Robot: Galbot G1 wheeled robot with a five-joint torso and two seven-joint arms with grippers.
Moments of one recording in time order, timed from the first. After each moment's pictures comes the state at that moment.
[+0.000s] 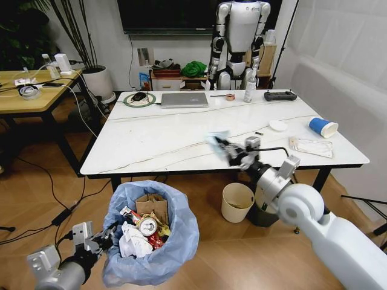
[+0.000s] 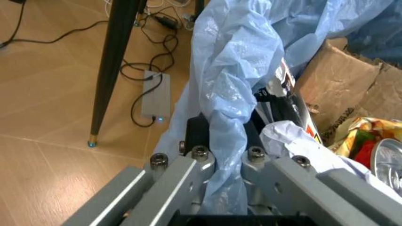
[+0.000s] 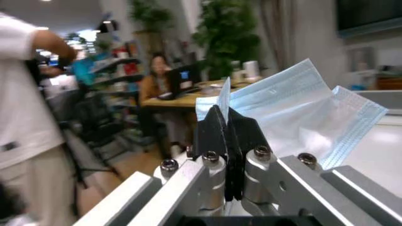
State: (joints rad) left arm 1.95 -1.11 -0.80 -2.45 -1.02 0.45 -0.32; right arm -0.89 0.83 -0.02 2.20 1.02 -0.14 -0.08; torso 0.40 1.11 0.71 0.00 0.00
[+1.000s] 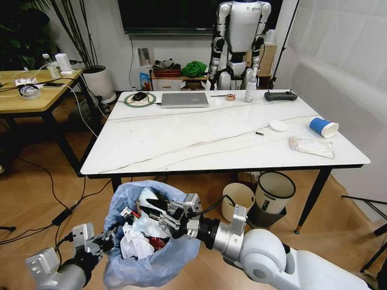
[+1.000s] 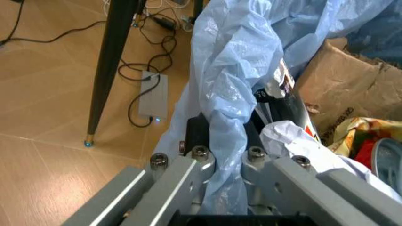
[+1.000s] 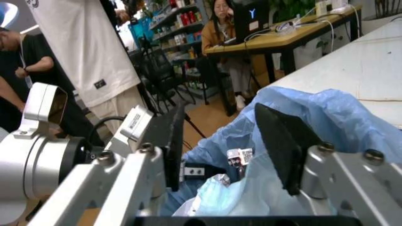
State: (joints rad) left arm 1.96 -1.14 -0.79 -2.47 -1.01 0.46 -0.31; right arm -0.88 0.85 -0.39 2.21 0.91 -0.11 -0.08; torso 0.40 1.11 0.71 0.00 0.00
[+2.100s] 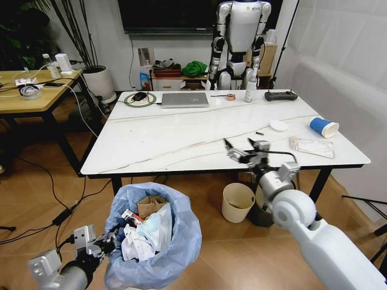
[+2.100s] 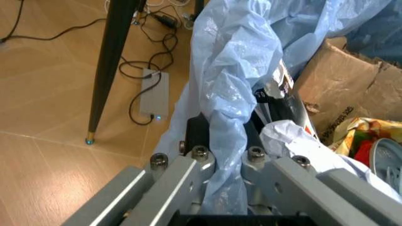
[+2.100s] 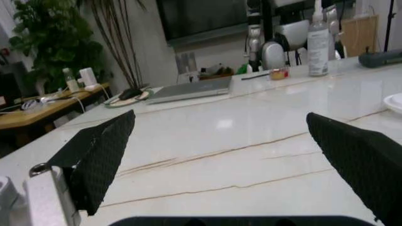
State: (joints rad) left arm 1.96 -1.14 -0.77 -2.46 -0.99 0.45 -0.31; right arm -1.05 0.95 0.27 1.92 0.80 -0.07 0.14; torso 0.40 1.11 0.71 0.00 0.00
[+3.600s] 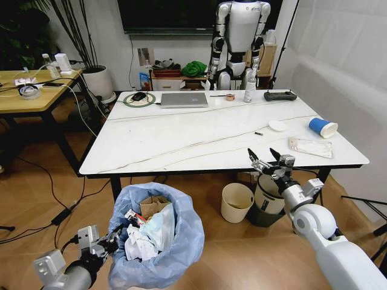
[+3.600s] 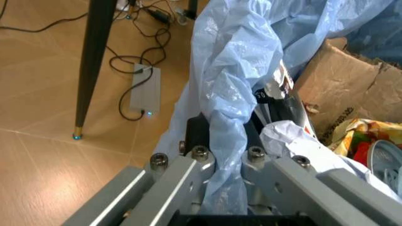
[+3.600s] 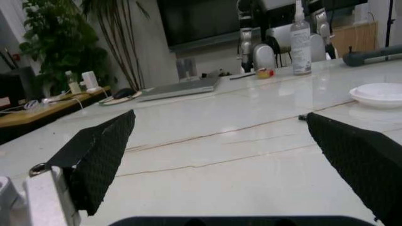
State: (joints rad) left arm 1.95 -1.16 -0.75 -2.45 -0.98 0.44 -0.30; right arm -1.15 0.99 0.40 1.80 0.77 0.04 -0.08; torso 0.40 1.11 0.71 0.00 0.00
